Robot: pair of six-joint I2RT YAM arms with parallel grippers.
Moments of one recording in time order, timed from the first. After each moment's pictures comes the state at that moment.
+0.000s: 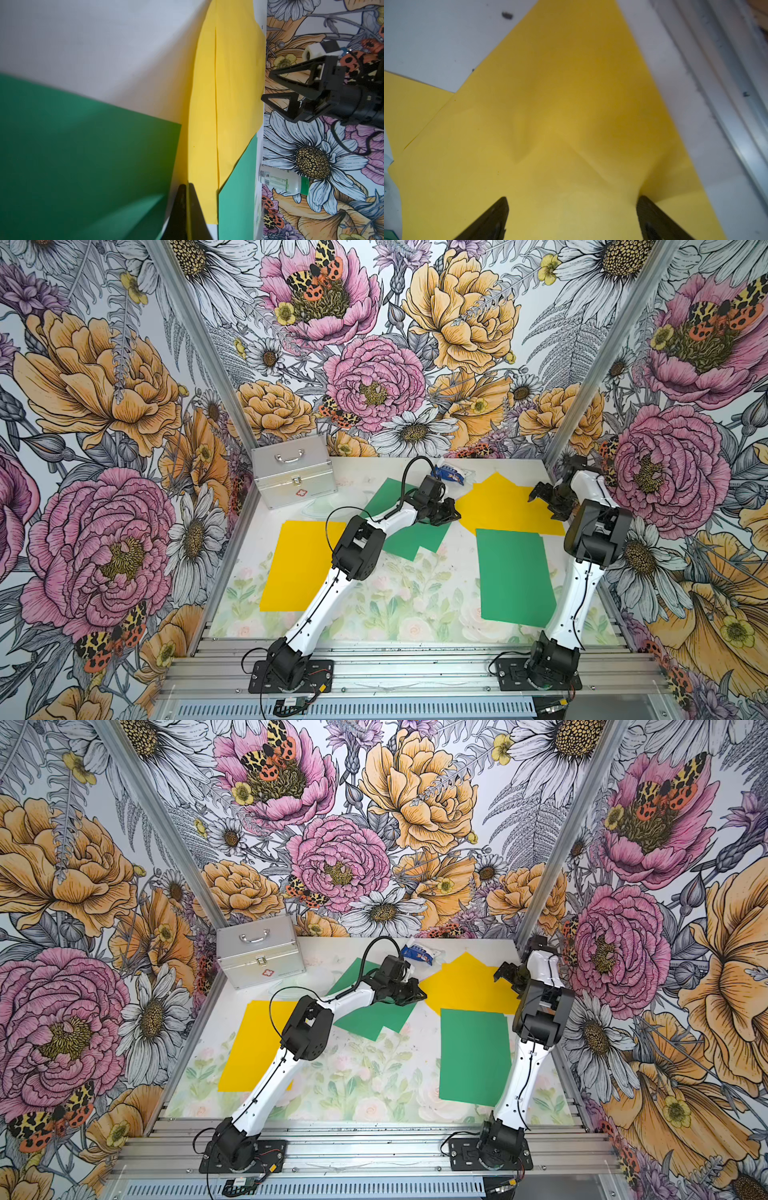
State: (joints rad) left arm -0.65 2.68 2.21 -0.29 0.54 -0.87; right arm -0.36 2.40 2.09 -1.02 -0.22 0.32
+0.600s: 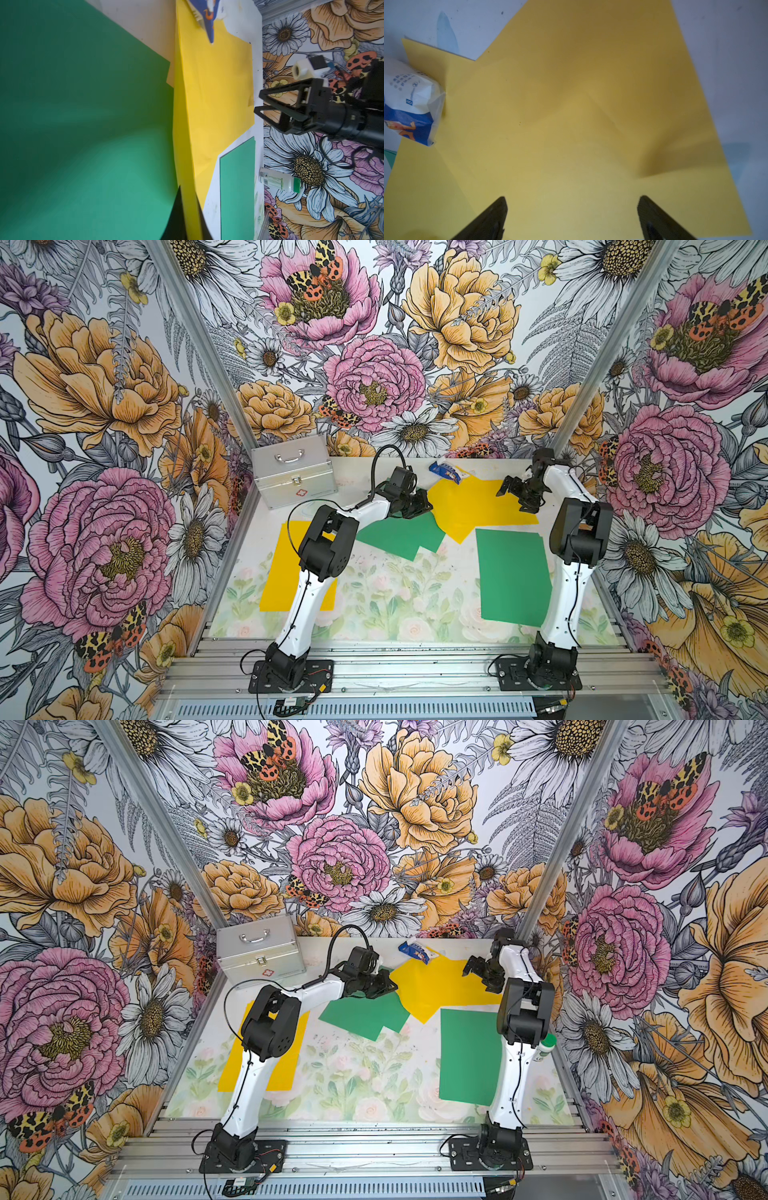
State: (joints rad) left arm -0.55 2.28 1.75 -0.23 0.47 -0.79; right arm -0.19 2.30 1.94 -0.96 -0.33 0.34
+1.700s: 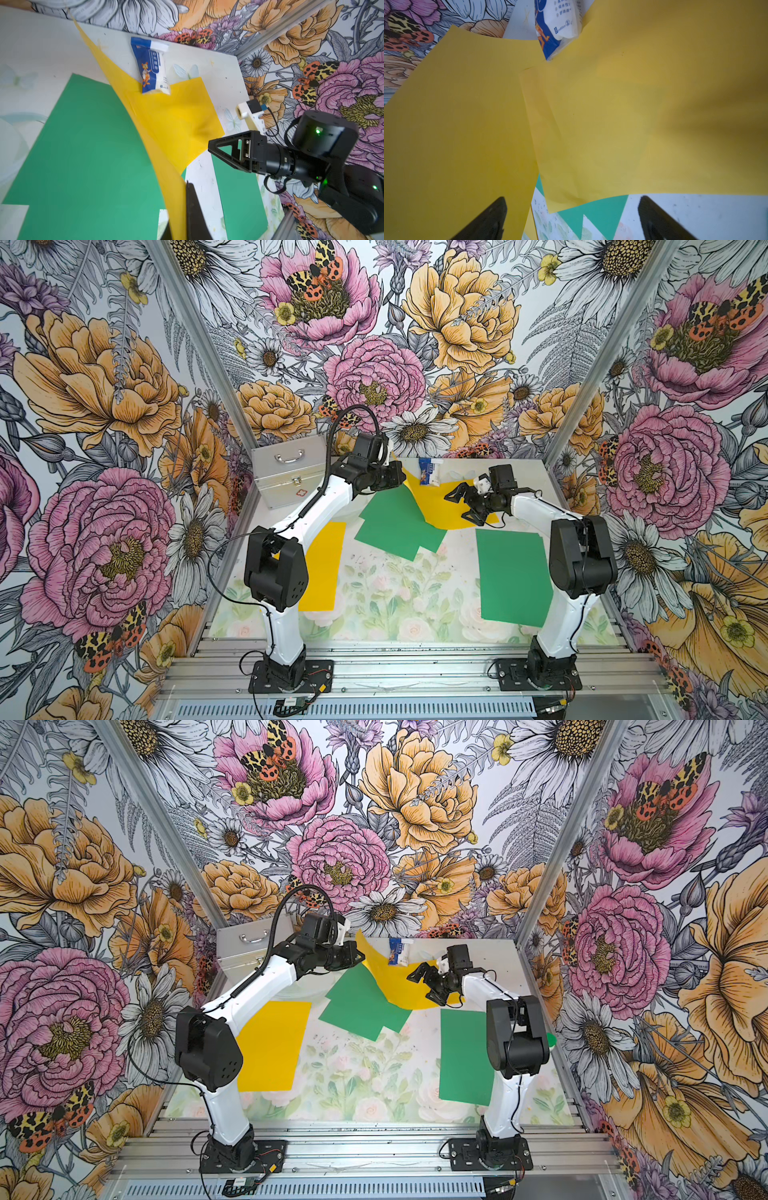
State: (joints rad) left arm -0.45 1.88 1.79 -0.60 0.30 -0.51; right arm 0.12 1.87 1.28 -0.28 -0.63 0.79
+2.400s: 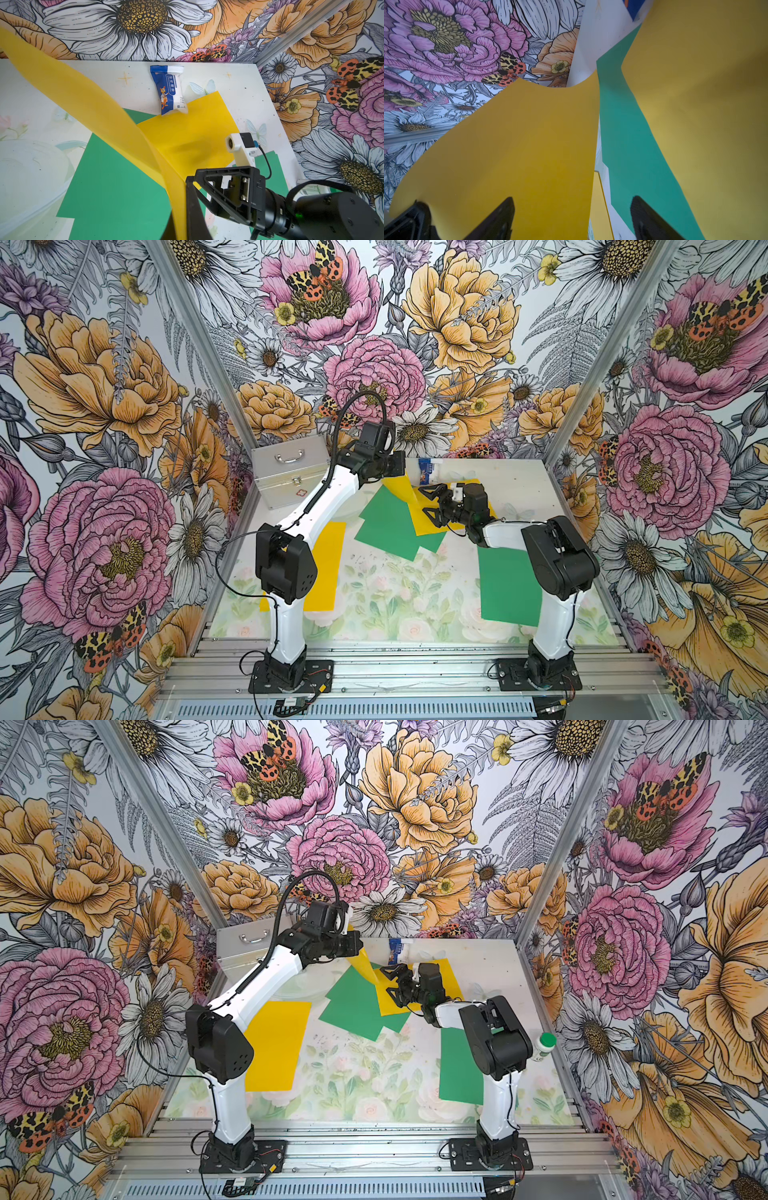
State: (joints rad) left arm -0.48 1.96 1.97 -0.71 0.17 -0.40; right arm 0.33 1.98 1.01 0.69 -0.51 1.52
